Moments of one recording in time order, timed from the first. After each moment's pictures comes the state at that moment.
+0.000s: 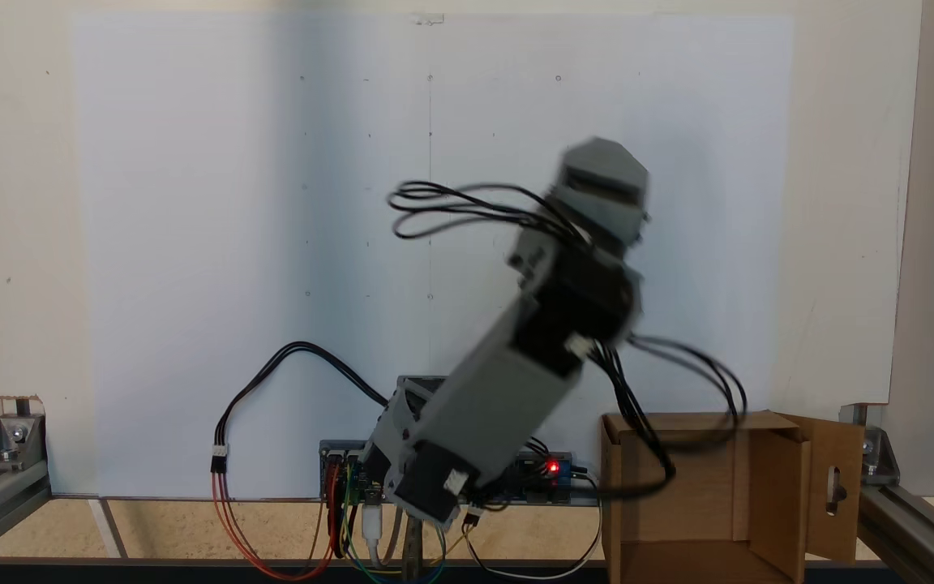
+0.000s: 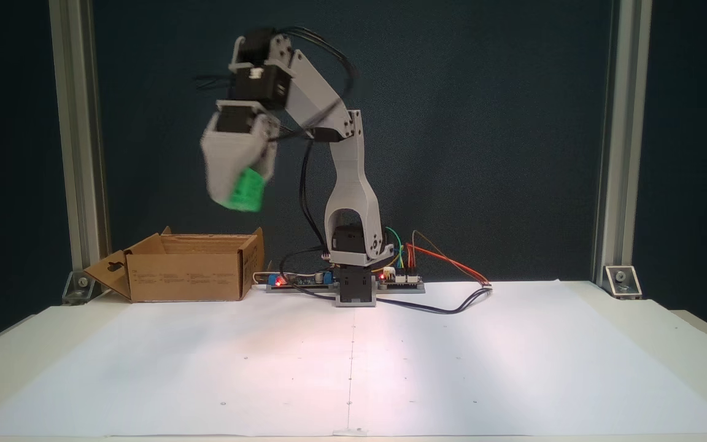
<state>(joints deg) 33.5 79.5 45.1 74.6 -17.3</state>
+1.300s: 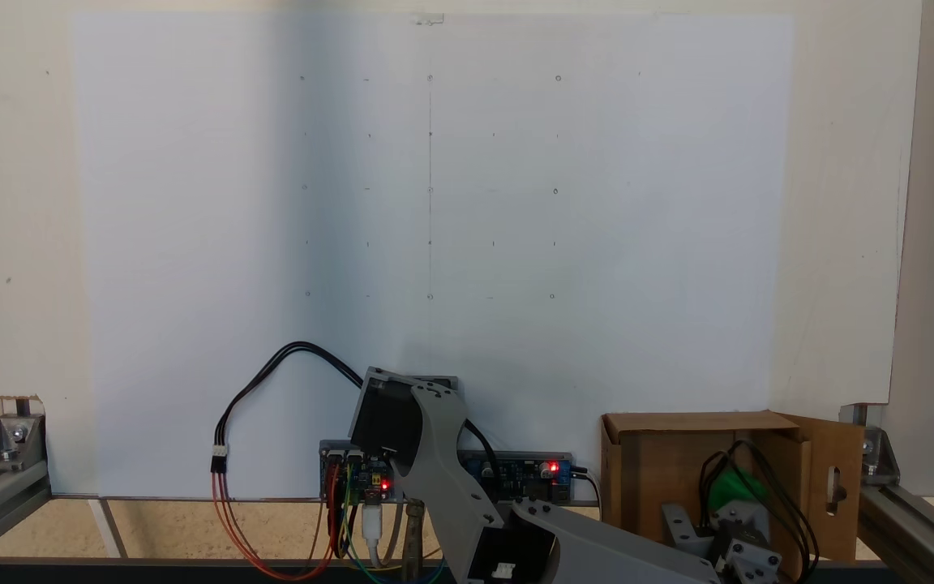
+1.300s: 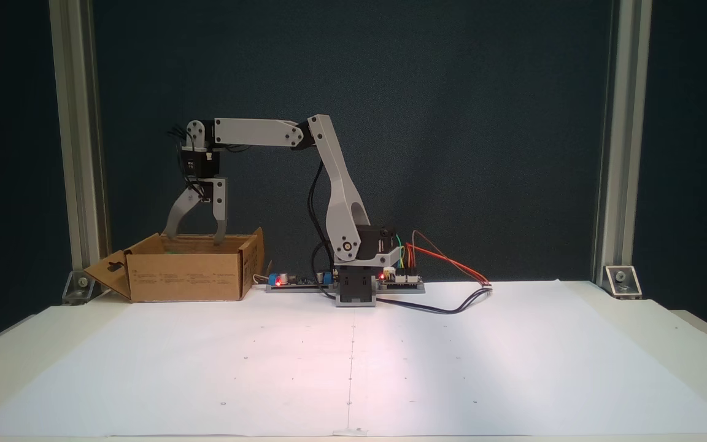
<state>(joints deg) 106.5 71.0 65.3 58.9 -27.4</state>
